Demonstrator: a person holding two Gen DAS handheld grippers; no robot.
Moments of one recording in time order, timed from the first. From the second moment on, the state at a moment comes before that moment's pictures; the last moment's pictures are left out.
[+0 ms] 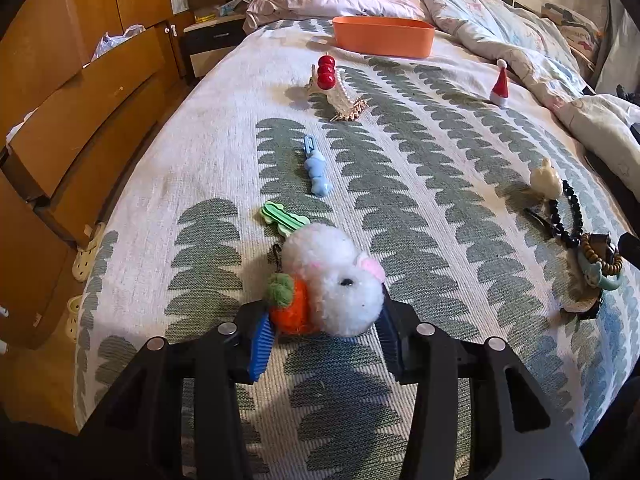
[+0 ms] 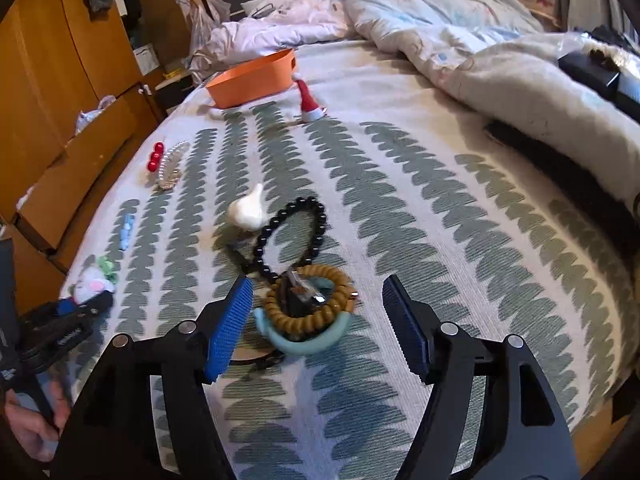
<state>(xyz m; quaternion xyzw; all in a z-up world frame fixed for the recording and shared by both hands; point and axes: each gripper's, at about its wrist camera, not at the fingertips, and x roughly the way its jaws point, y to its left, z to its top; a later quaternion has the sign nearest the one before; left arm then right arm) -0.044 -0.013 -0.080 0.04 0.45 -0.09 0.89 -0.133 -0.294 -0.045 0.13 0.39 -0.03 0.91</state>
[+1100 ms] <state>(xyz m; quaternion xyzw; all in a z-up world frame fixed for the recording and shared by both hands) -0.041 -0.019 -0.082 0.04 0.46 -0.10 0.88 -0.039 -0.282 -0.075 0.04 0.48 -0.09 0.87</state>
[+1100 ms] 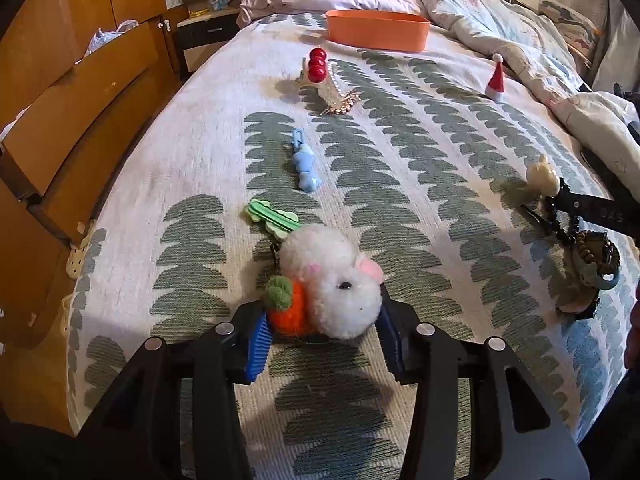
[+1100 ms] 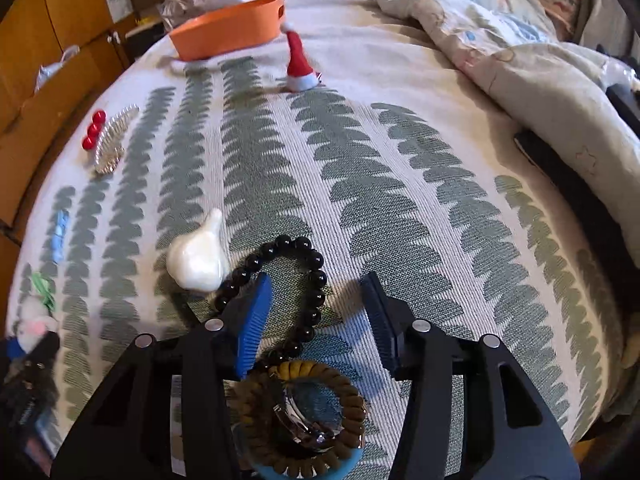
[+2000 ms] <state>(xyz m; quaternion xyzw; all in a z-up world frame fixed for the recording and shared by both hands) -0.027 0.002 -0.047 0.00 0.42 -0.11 0.90 -0.057 -0.289 -0.004 0.10 0.37 -0.05 0.92</state>
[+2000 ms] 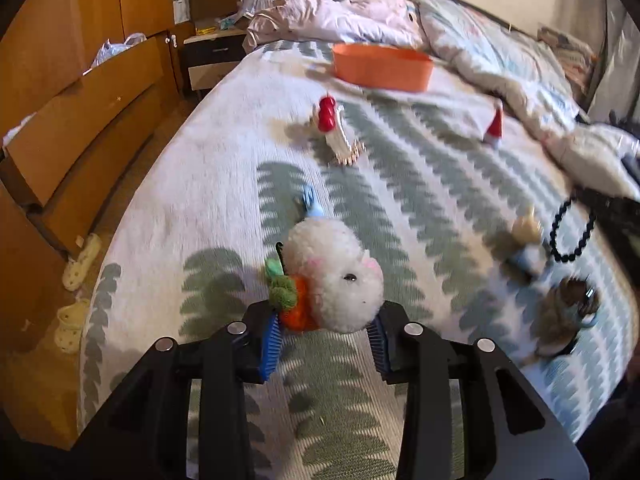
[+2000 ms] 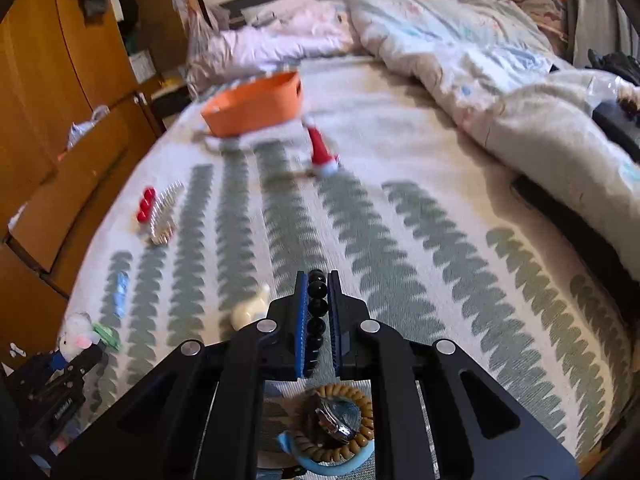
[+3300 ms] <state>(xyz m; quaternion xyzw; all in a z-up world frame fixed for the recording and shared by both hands) 0.179 -0.025 -0.035 0.01 0.42 -0.08 0.90 0.129 -0.341 0.019 0.08 0.37 -0.05 0.93</state>
